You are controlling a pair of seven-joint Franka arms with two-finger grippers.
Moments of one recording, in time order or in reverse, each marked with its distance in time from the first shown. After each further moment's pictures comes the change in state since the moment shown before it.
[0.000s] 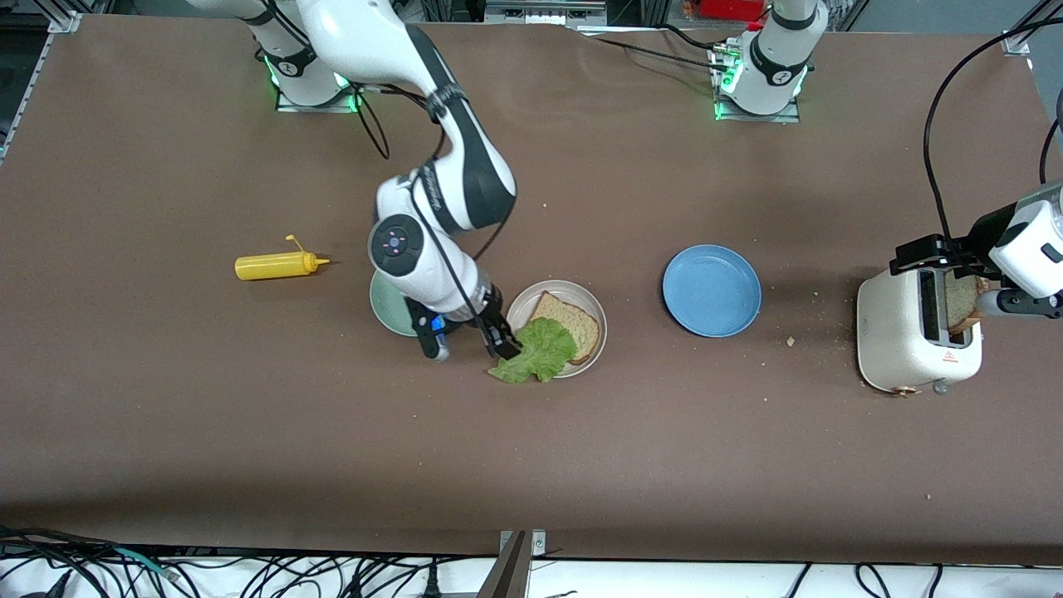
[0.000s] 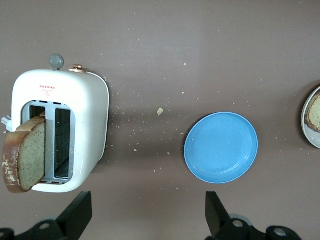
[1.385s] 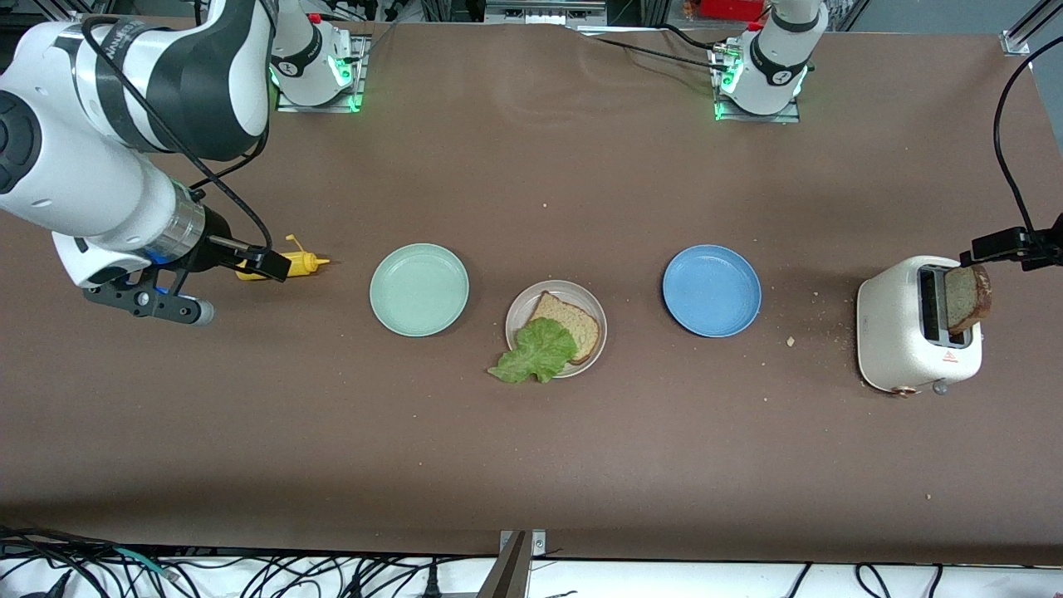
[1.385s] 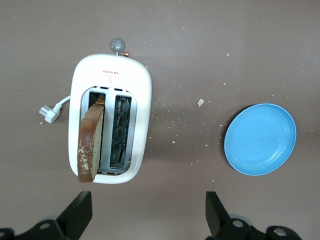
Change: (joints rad) left arm 0.179 0.015 0.014 -0.014 0.008 0.000 0.184; right arm 0.086 -0.110 -0.650 -0.005 -0.099 -0.540 -1.096
